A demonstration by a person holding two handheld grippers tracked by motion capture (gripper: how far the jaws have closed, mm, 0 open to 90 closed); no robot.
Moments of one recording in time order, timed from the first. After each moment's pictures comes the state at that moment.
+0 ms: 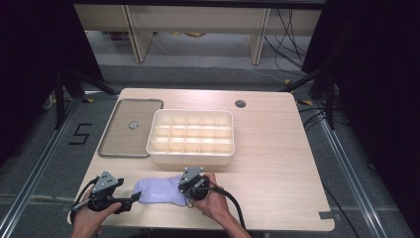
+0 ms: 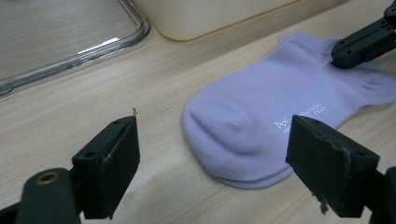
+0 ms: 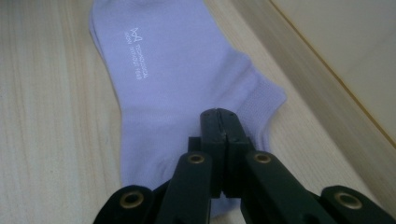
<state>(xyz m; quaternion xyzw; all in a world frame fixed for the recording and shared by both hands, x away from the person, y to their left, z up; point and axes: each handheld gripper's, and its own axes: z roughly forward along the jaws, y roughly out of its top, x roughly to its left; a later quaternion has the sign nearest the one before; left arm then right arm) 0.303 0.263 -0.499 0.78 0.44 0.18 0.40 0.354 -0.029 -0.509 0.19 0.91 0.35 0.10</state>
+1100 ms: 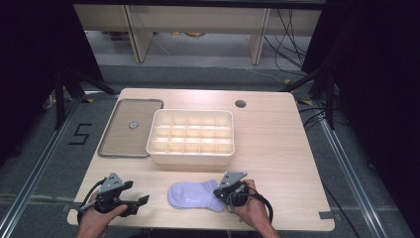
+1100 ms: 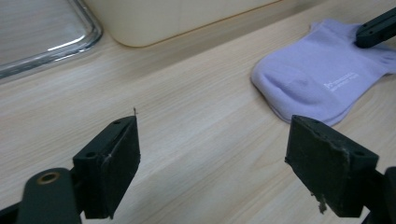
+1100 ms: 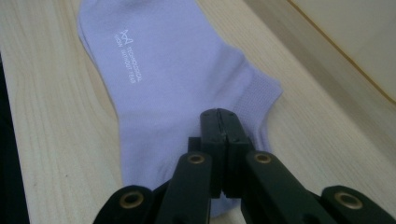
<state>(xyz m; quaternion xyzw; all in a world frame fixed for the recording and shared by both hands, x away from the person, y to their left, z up) 0.302 0.242 -0.499 0.79 0.42 0.13 0.43 0.335 -0.135 -0.504 0.25 0.90 0.33 0.10</state>
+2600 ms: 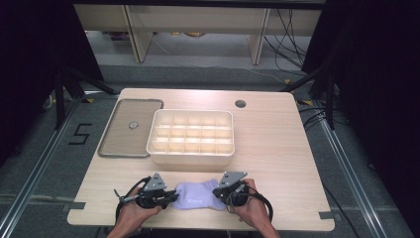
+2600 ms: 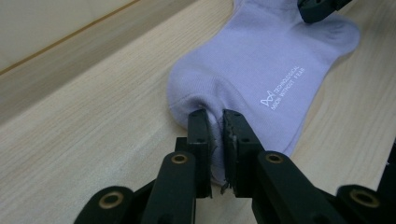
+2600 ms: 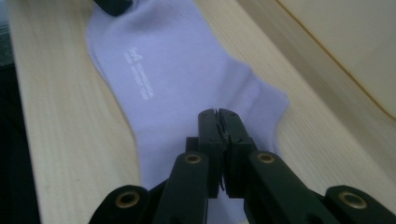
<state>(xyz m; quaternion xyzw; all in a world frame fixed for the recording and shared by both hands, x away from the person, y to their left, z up) 0.319 0.156 -0.512 0.85 0.33 0.08 0.40 0.332 -0.132 -0.497 0.24 0.90 0.34 0.10</state>
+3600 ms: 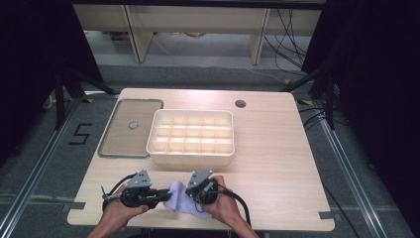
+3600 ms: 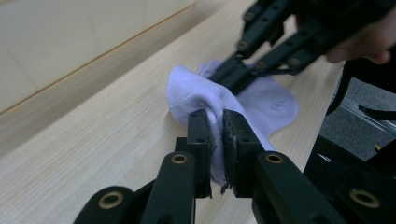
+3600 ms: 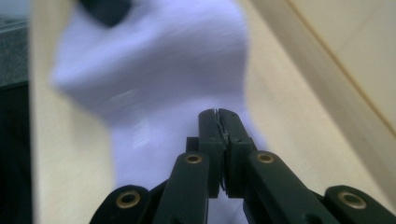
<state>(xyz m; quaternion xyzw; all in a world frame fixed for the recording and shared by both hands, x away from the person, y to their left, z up) 0.311 0.182 -0.479 0.84 0.31 0.04 0.45 0.347 -0.051 -0.502 0.17 0.92 0.35 0.09</state>
